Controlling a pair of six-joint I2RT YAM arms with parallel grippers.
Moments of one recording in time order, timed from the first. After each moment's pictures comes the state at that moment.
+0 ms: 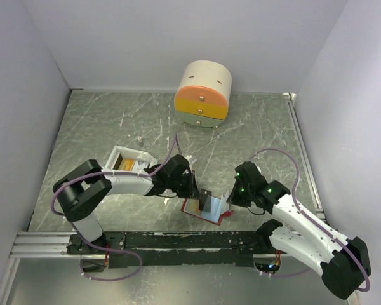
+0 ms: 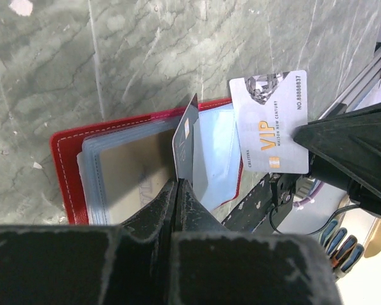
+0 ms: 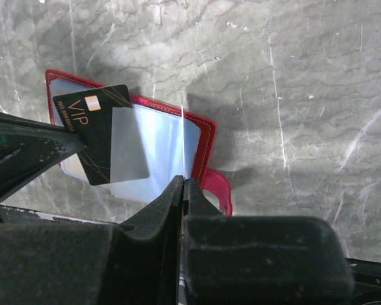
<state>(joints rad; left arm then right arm) -0.97 1.70 0.80 0.14 0.27 -0.90 0.58 0.84 0.53 -0.73 0.02 0.82</state>
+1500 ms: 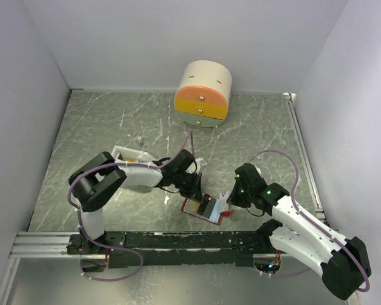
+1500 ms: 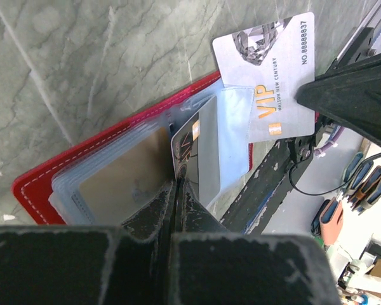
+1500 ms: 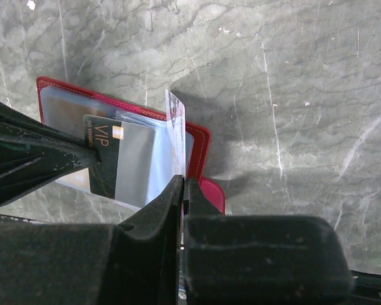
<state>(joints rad) -0.92 1.85 0.95 0.00 0.52 -0.65 0.58 0.83 0.48 -0.68 0.03 0.83</state>
